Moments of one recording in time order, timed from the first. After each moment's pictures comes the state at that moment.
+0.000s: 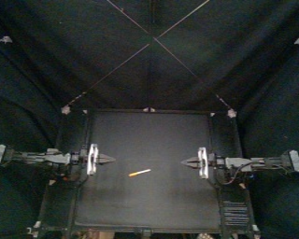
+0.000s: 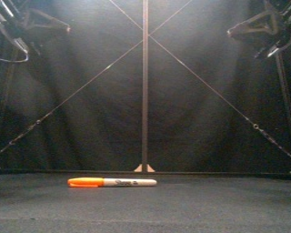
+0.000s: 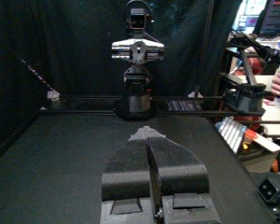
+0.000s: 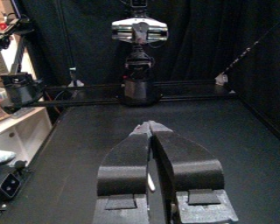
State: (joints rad) left arm 0.00 -0.97 1.19 0.00 -0.29 0.00; right arm 0.00 -0.97 1.19 0.00 -0.29 0.00
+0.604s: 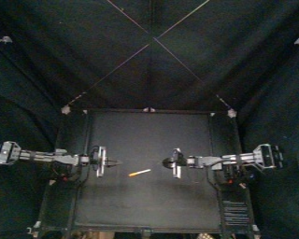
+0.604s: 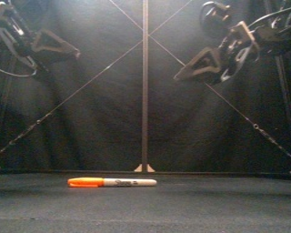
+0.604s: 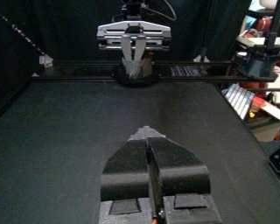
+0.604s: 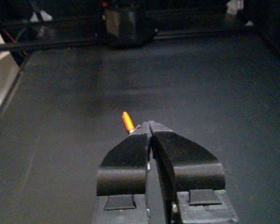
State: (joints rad) left arm 0.01 -0.74 1.19 0.01 -0.34 0.00; right arm -0.07 -0.31 0.92 0.00 -0.32 0.01
